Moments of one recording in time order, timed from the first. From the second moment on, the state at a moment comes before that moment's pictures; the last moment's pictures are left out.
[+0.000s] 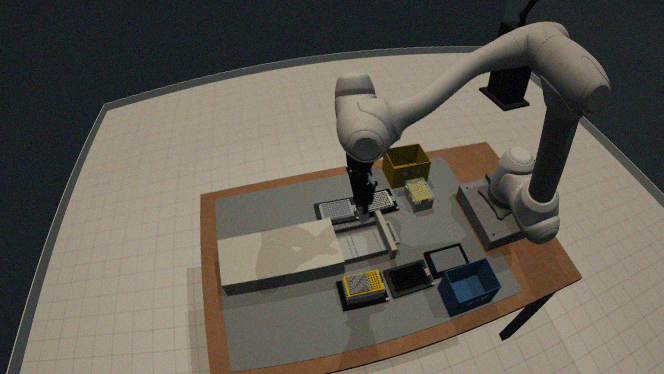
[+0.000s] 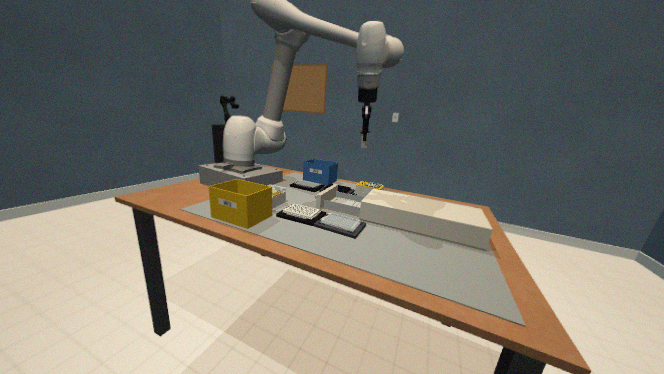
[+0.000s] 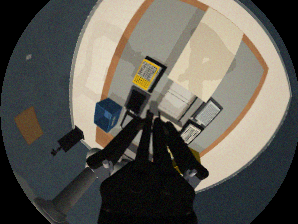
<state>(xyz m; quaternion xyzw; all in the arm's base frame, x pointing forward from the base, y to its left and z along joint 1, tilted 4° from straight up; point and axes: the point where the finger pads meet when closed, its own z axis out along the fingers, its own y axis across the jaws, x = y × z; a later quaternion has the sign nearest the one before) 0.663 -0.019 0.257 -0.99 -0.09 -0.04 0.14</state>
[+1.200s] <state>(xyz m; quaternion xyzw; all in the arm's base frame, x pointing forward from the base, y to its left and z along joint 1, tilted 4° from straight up) 0.516 -0.054 0.218 -1.00 0.03 -0.03 0.05</state>
